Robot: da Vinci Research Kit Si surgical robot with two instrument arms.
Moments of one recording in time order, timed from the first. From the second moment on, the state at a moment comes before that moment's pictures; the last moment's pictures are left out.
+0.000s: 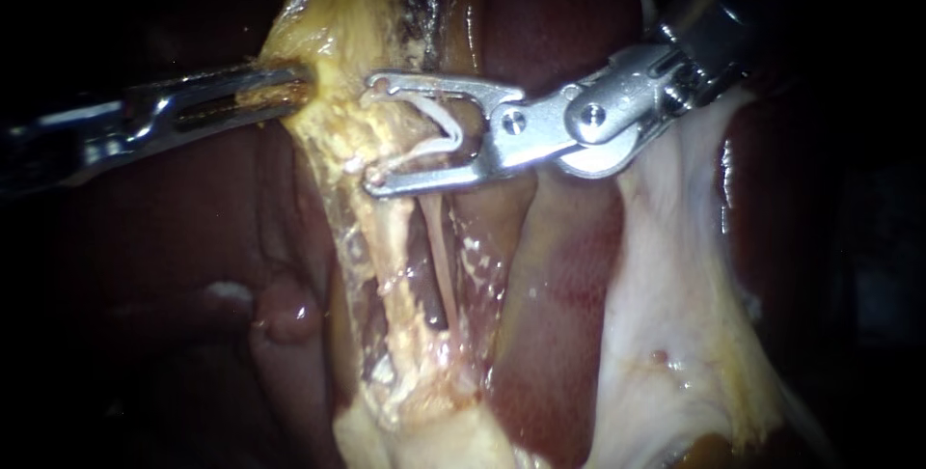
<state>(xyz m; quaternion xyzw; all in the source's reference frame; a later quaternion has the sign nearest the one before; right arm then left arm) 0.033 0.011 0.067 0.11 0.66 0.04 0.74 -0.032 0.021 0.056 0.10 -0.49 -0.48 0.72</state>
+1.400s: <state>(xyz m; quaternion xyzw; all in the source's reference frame) 0.031 0.000 0.073 0.26 0.59 0.12 0.75 -0.031 0.021 0.055 0.10 -0.50 -0.49 0.71</state>
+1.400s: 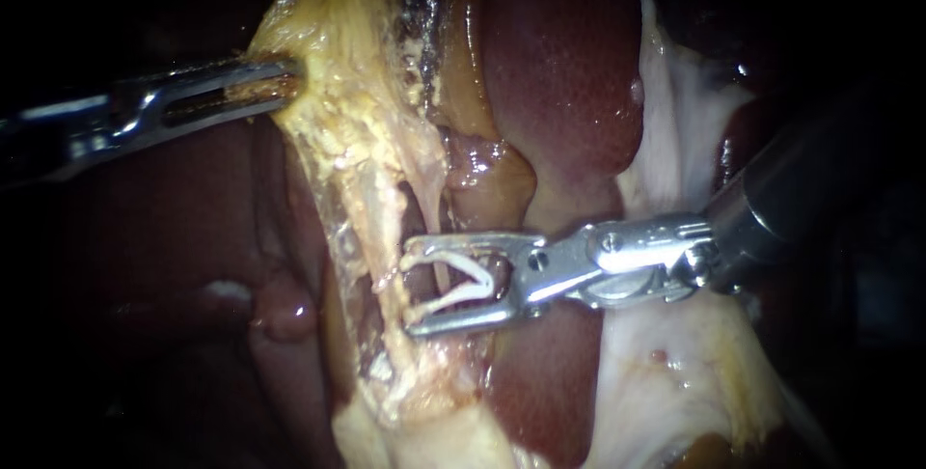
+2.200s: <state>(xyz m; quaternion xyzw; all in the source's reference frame) 0.033 -0.001 0.078 0.28 0.57 0.12 0.76 -0.032 0.021 0.053 0.09 -0.51 -0.49 0.70</state>
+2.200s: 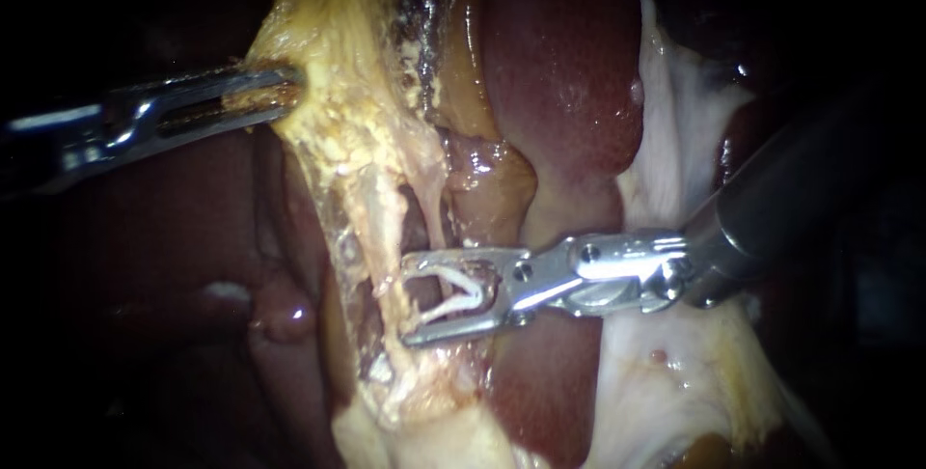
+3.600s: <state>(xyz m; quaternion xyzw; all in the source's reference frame) 0.037 -0.003 0.078 0.40 0.59 0.13 0.69 -0.032 0.020 0.053 0.09 -0.51 -0.49 0.70</state>
